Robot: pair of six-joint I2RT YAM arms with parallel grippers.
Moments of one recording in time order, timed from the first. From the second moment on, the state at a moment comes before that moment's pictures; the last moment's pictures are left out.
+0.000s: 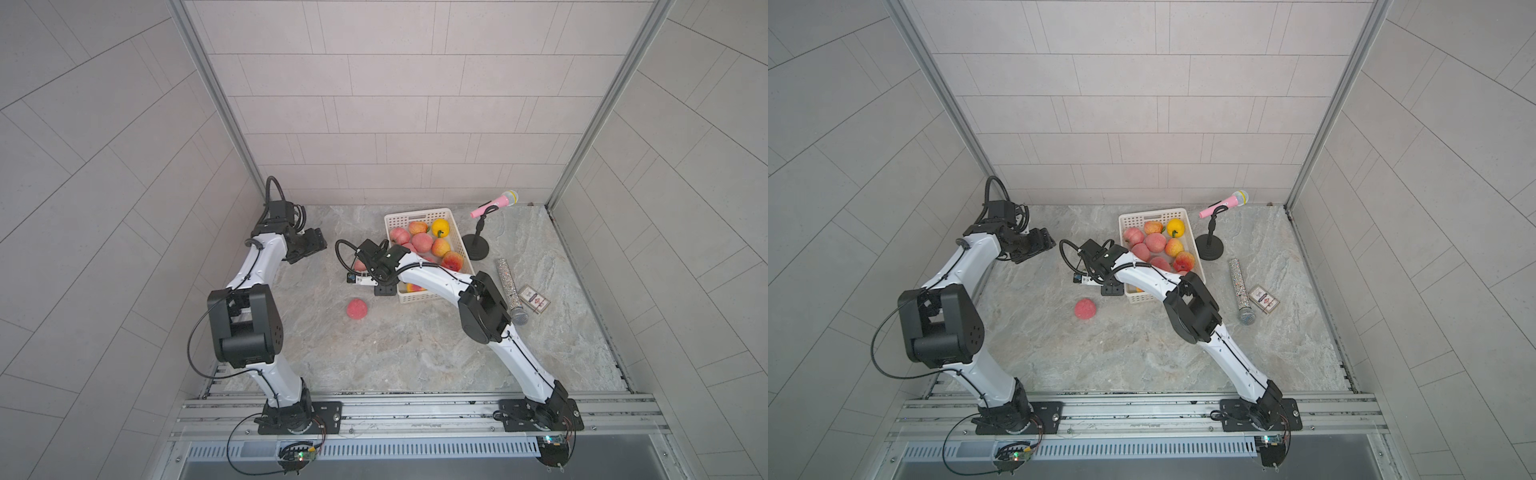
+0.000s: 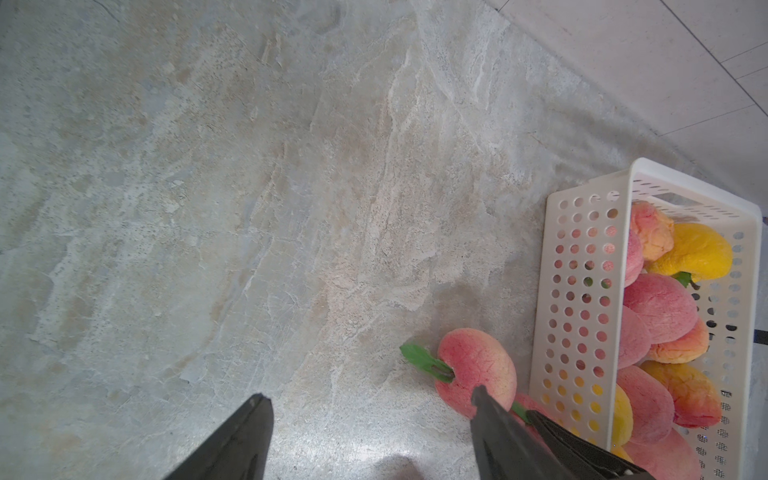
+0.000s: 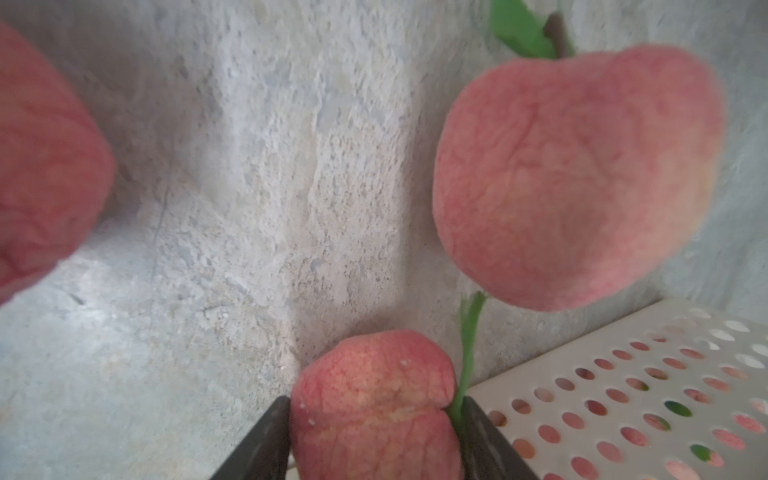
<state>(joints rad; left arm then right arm) 0.14 1.72 1.41 -0.73 0.28 -0.28 0.84 2.43 2.18 -0.97 0.21 -0.72</state>
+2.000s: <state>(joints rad) 0.14 1.72 1.41 -0.71 0.34 -0.30 0.58 1.73 1.35 -0.64 0.09 -0.21</state>
